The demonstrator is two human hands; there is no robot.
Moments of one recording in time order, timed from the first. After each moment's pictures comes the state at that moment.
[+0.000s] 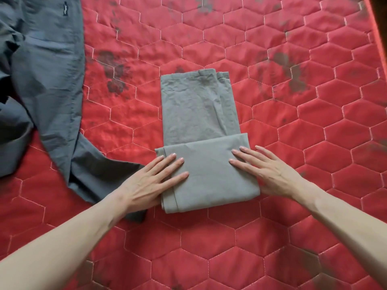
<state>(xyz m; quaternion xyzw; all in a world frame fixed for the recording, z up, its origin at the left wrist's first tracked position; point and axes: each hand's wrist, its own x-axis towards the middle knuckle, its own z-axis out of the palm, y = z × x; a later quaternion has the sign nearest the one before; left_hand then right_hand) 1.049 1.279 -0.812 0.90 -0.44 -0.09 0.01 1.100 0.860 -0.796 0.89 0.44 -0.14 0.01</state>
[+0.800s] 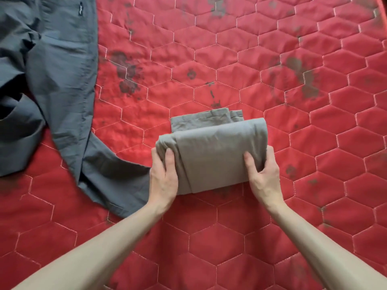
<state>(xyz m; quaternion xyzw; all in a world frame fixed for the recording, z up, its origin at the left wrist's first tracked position) 1.050 1.211 -0.774 0.79 0.25 0.00 0.56 1.072 0.966 -0.777 0.85 -0.12 -0.02 -0.51</state>
